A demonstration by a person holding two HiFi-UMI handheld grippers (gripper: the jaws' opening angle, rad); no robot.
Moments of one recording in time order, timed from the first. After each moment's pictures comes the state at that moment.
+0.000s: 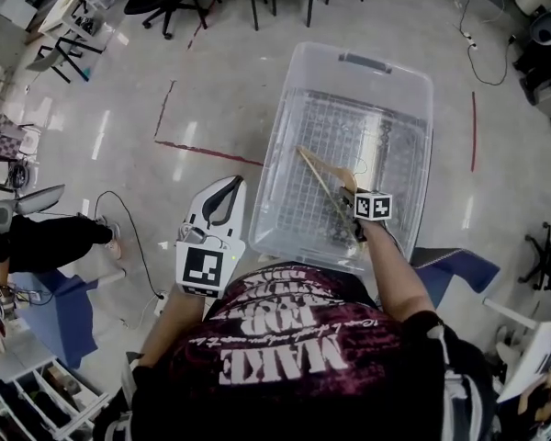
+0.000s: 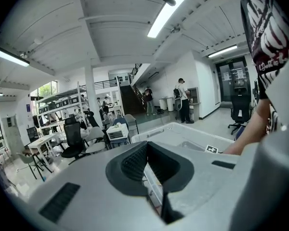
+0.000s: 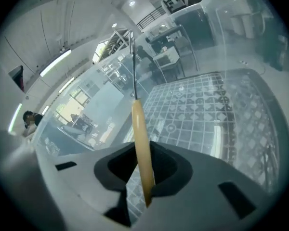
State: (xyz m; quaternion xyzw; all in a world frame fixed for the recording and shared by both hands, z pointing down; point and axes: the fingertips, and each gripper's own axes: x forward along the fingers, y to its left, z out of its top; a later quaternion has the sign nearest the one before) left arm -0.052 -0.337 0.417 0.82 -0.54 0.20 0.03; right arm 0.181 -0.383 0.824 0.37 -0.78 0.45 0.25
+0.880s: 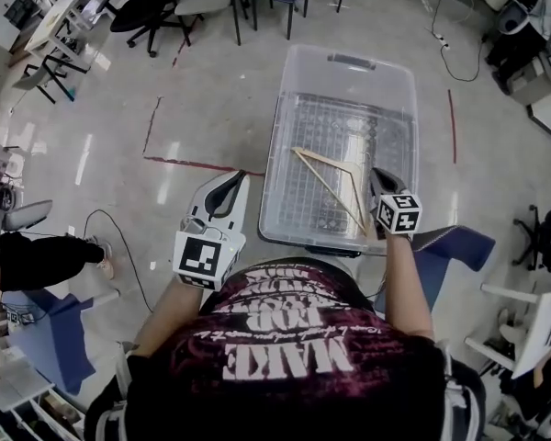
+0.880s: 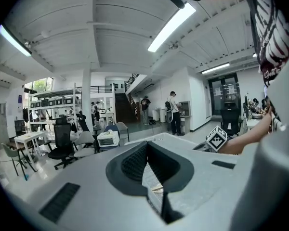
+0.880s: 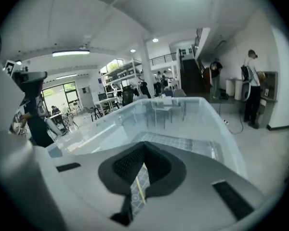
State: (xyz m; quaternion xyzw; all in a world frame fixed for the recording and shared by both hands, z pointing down) left arm -0.073 -0.295 0.399 0.86 -0.50 0.12 0.03; right arm 0.229 -0.369 0.622 0.51 -0.81 0.21 0.19
